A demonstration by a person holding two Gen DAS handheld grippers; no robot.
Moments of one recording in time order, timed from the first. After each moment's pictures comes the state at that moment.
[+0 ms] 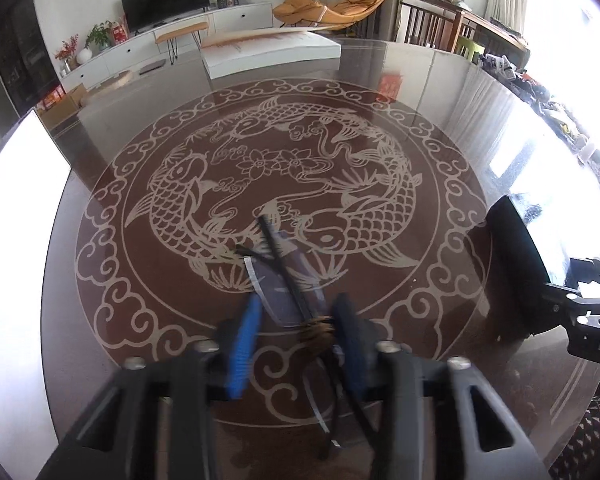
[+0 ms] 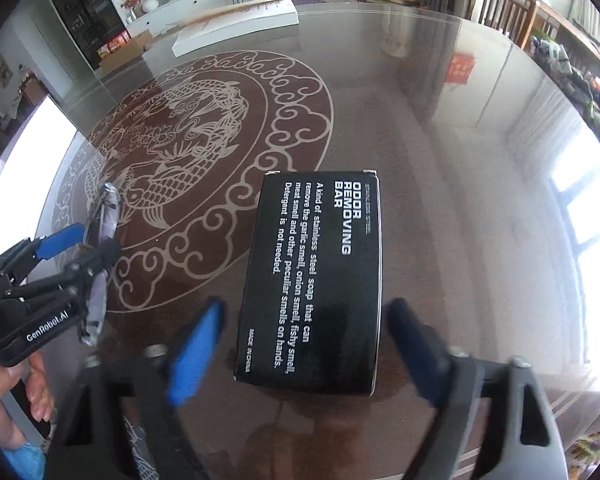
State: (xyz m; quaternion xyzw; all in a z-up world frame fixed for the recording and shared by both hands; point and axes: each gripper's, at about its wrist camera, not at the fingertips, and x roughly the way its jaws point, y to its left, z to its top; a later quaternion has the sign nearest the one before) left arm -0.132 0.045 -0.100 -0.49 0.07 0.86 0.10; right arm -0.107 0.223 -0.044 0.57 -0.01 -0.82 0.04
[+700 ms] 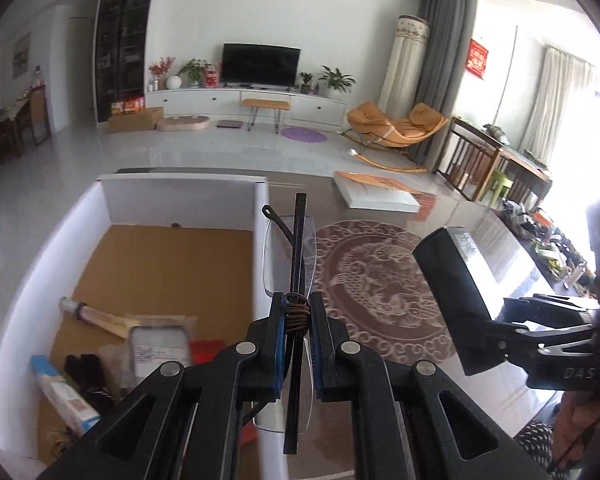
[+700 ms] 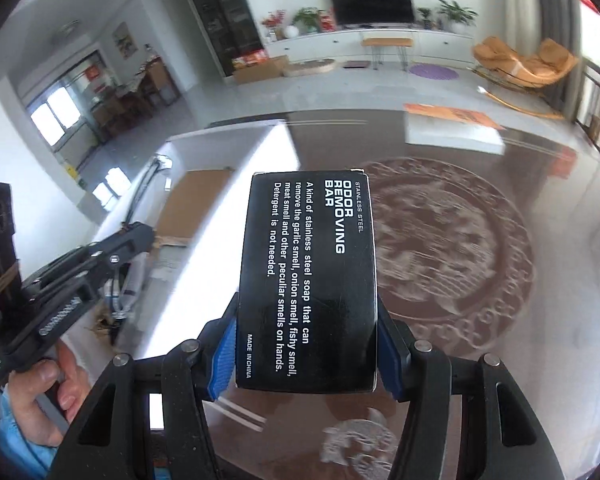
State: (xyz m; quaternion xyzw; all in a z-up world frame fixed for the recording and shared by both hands) left arm -0.009 -0.187 0.057 -0.35 -0.07 0.93 0.01; right arm -0.051 -0.002 0.107 0.46 0.01 -0.84 0.28
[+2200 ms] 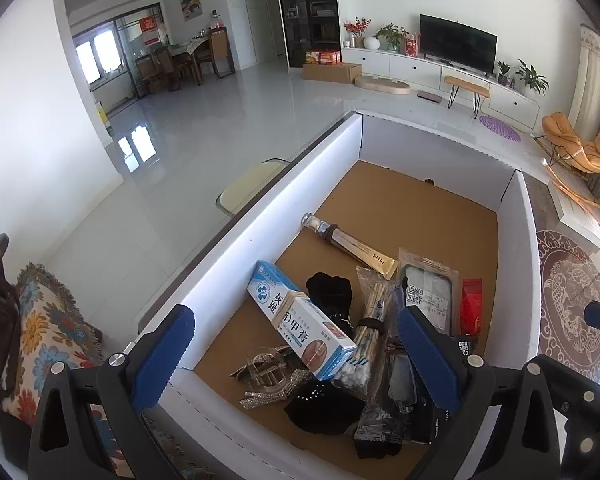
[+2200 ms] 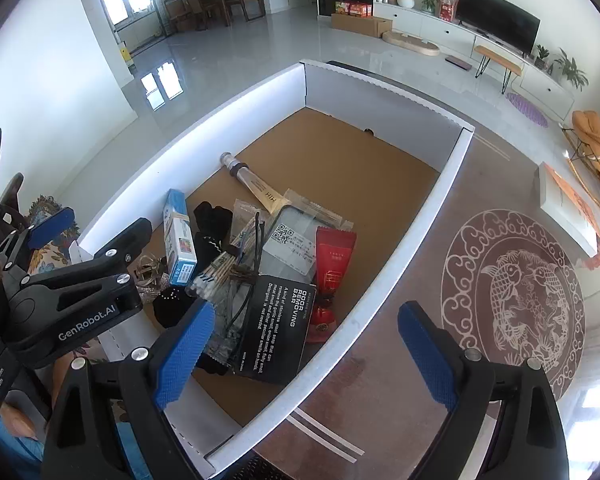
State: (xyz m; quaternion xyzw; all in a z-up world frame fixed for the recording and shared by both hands) left arm 0.061 -0.307 0.032 -0.42 -0.10 0.84 -0.32; right arm -0.015 -0.193 0.093 0.49 0.18 -0.78 0.36
